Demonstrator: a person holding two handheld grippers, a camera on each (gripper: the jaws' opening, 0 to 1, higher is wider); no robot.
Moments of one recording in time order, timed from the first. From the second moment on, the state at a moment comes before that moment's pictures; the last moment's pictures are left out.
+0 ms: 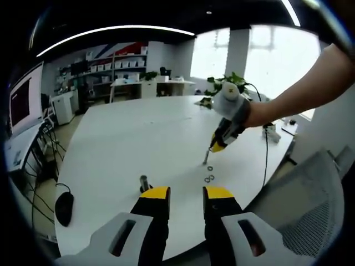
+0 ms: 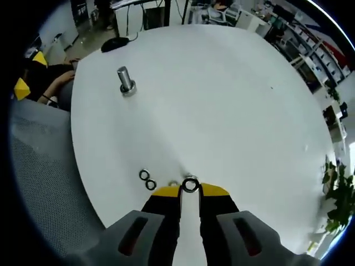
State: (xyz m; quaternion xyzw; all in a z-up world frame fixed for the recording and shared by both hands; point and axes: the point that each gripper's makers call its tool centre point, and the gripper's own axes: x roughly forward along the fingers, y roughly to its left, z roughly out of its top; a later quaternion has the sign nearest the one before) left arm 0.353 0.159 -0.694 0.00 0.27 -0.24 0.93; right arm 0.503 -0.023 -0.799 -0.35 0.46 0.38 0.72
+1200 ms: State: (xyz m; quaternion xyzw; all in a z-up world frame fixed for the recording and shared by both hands) left arm 0.353 0.163 -0.702 0.01 0.29 -0.23 0.93; right arm 0.509 -0.028 -0.857 -0.36 0.51 0.38 0.68
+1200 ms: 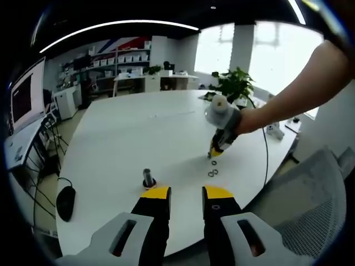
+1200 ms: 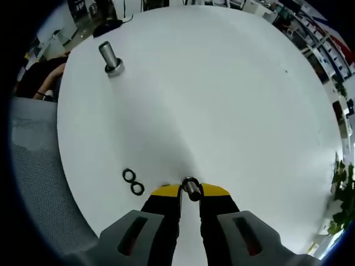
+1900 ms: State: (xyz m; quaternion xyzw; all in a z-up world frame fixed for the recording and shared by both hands) left arm 0.352 0.165 -0.706 0.00 0.30 -0.22 0.93; right arm 0.502 -0.037 -0.858 -0.35 0.53 0.37 0.68
